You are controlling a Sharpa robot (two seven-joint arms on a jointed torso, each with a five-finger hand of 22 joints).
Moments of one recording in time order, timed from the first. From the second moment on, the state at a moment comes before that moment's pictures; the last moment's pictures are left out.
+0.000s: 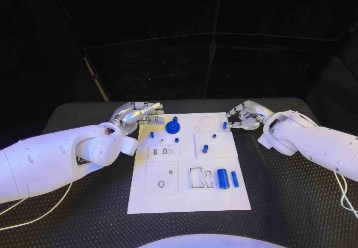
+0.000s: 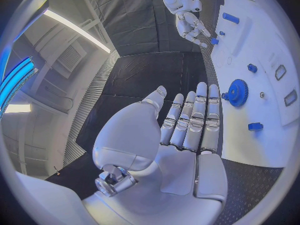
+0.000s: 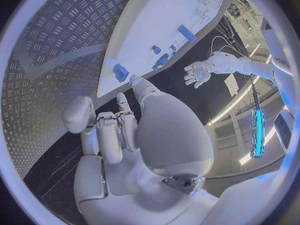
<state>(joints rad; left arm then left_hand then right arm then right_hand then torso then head) 1.20 -0.88 -0.11 1.51 0.01 -0.25 0.35 1.26 0.10 0.10 0.05 0.12 0.85 0.22 0.12 0.07 0.90 0.20 0.14 0.06 1.02 0.15 0.20 0.10 0.17 0.81 0.26 0.33 0.11 1.08 -0.78 0.09 1.19 -1.16 -0.25 0.11 1.40 -0.10 0.19 0.09 0.24 0.89 0.18 0.07 0.07 1.47 0.10 1.48 1.31 1.47 0.02 1.57 1.31 0.12 1.29 0.12 1.32 0.98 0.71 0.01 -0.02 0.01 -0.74</state>
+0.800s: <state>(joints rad) 1.20 -0.87 -0.11 1.51 0.01 -0.25 0.35 1.26 0.10 0.10 0.05 0.12 0.85 0.22 0.12 0.07 0.90 0.20 0.14 0.06 1.02 0.15 0.20 0.10 0.17 0.81 0.26 0.33 0.11 1.07 -0.74 0.09 1.15 -1.22 -0.22 0.10 1.41 -0.09 0.19 0.09 0.23 0.90 0.18 0.08 0.08 1.47 0.10 1.48 1.31 1.47 0.02 1.57 1.31 0.12 1.29 0.12 1.32 0.99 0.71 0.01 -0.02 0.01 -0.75</state>
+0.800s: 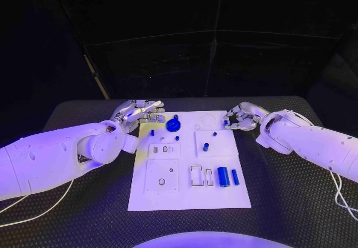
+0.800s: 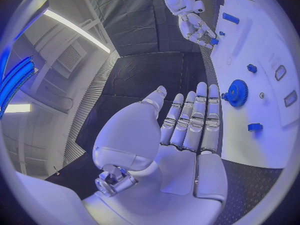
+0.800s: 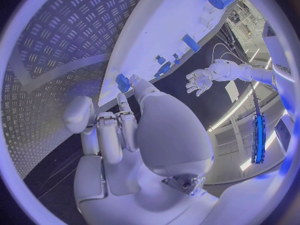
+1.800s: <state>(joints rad) 1.20 -0.87 -0.11 1.51 0.01 -0.25 0.35 1.26 0.10 0.10 0.05 0.12 0.85 0.22 0.12 0.07 0.90 0.20 0.14 0.06 1.02 0.15 0.20 0.10 0.17 0.81 0.26 0.33 0.11 1.07 -0.73 0.09 1.13 -1.23 -0.22 0.08 1.40 -0.07 0.19 0.08 0.23 0.98 0.16 0.12 0.09 1.47 0.08 1.48 1.31 1.47 0.01 1.57 1.31 0.12 1.29 0.12 1.32 1.00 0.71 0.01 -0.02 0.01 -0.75</state>
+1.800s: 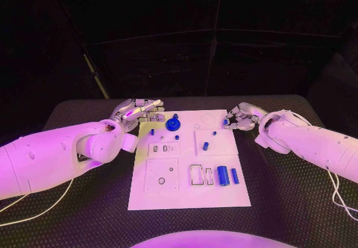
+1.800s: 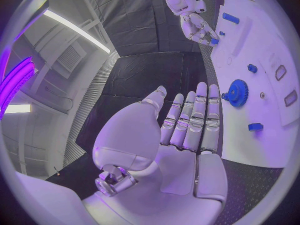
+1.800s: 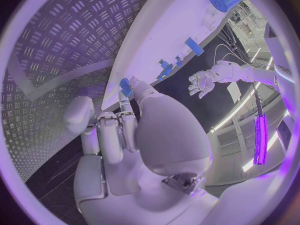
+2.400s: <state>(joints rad) 1.20 -0.87 -0.11 1.50 0.01 -0.25 0.35 1.26 0.10 0.10 0.05 0.12 0.85 0.22 0.12 0.07 0.90 0.20 0.14 0.06 1.02 0.15 0.20 0.10 0.17 0.81 0.26 0.33 0.11 1.06 -0.72 0.09 1.13 -1.23 -0.23 0.07 1.39 -0.04 0.19 0.08 0.23 1.02 0.14 0.13 0.09 1.47 0.07 1.48 1.31 1.46 0.00 1.57 1.31 0.12 1.30 0.11 1.32 1.00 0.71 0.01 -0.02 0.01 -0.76</state>
